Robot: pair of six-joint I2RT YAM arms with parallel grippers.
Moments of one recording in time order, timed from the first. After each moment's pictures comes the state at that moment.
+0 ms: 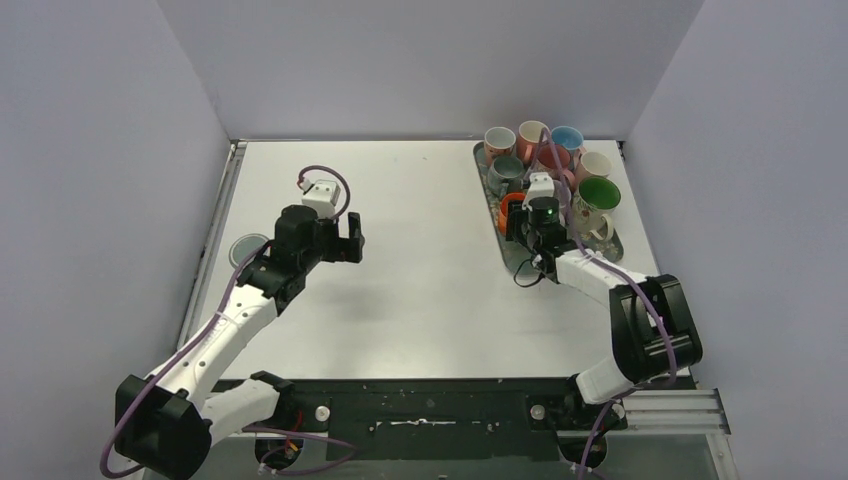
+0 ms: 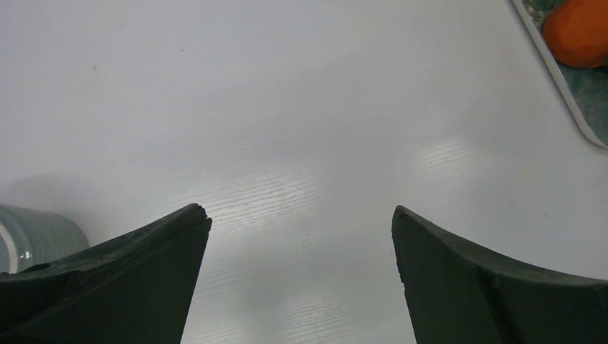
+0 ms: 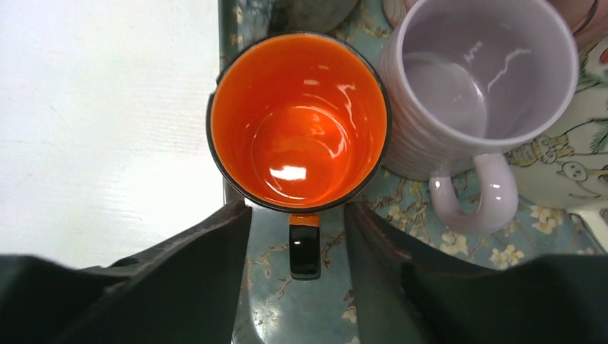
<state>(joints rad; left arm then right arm) -0.40 1.08 0.81 -0.22 -0.06 -0.19 0.27 1.53 0.76 0.23 0.18 0.07</state>
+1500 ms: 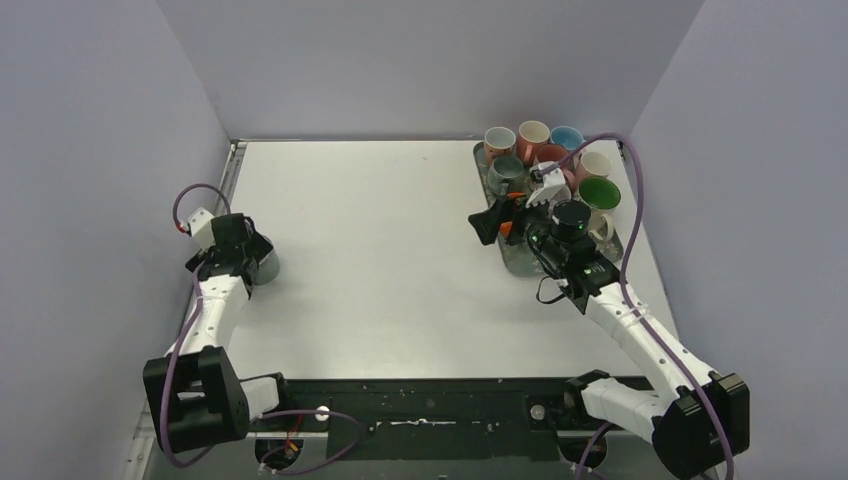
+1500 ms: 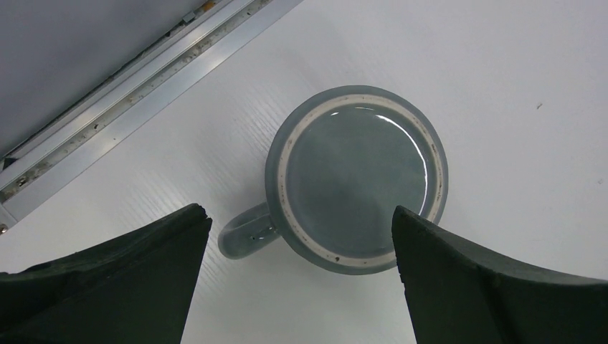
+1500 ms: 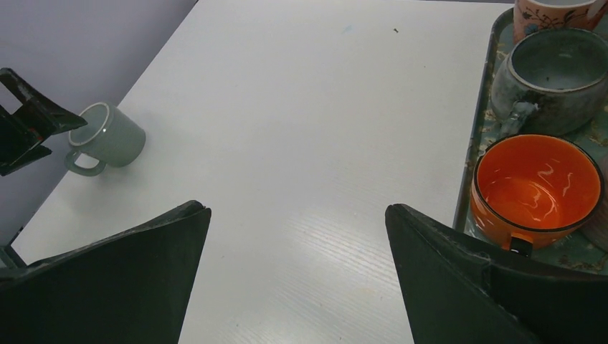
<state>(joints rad) 0.17 1.19 0.72 -0.27 -0.46 -0.58 0.36 1.06 0.80 0.06 -0.23 0.31</state>
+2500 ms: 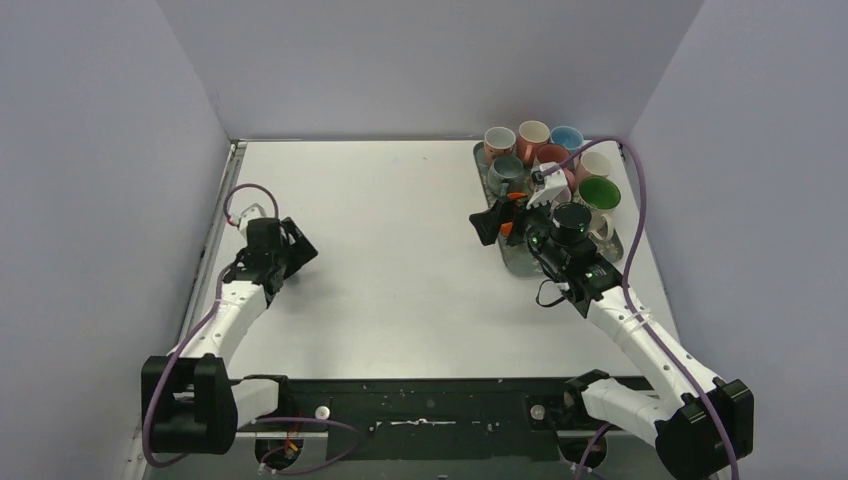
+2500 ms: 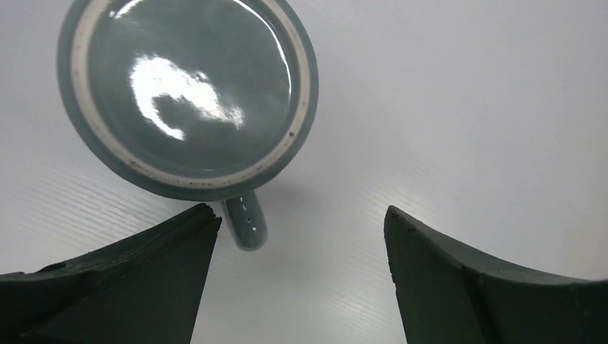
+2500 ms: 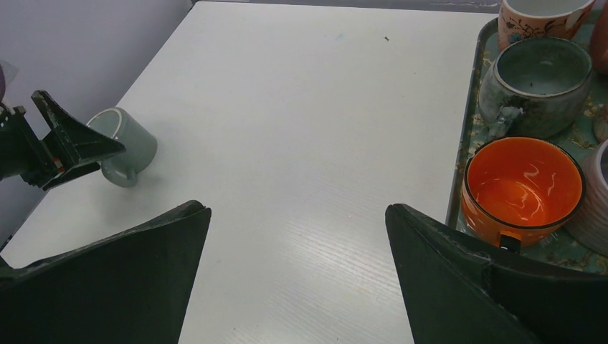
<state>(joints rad) -0.01 1.18 0.65 -0.20 -0.18 -0.62 0.40 1.04 0.80 0.04 -0.18 0.30</state>
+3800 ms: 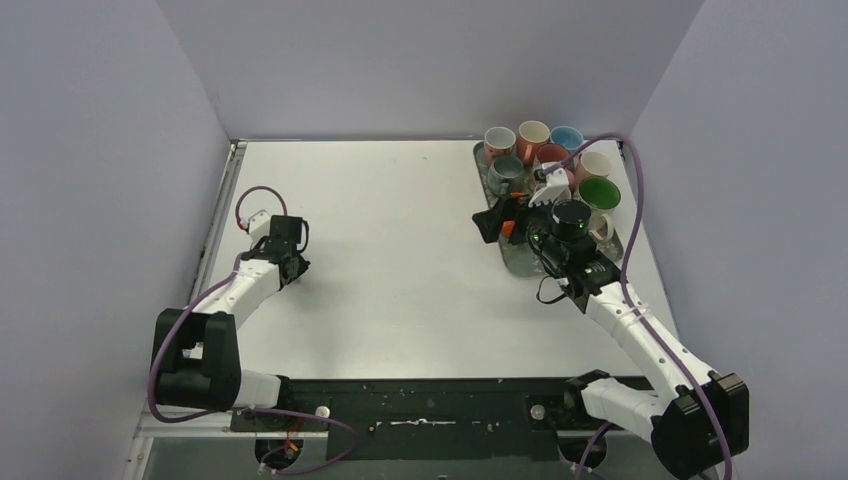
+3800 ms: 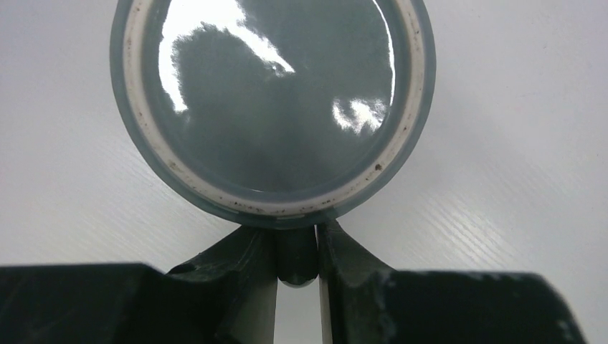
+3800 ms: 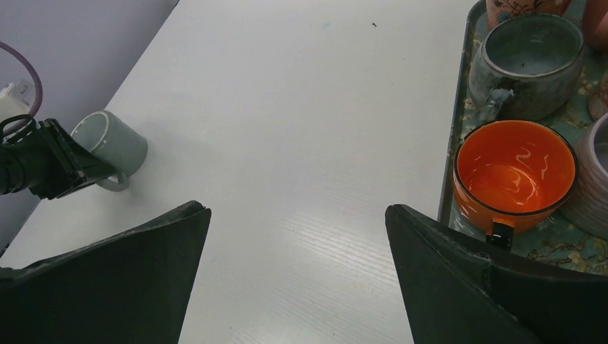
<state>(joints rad) -0.13 1.38 0.74 -0.34 -0.44 -0.74 0.37 1.05 0.80 0.03 -0.18 0.32</state>
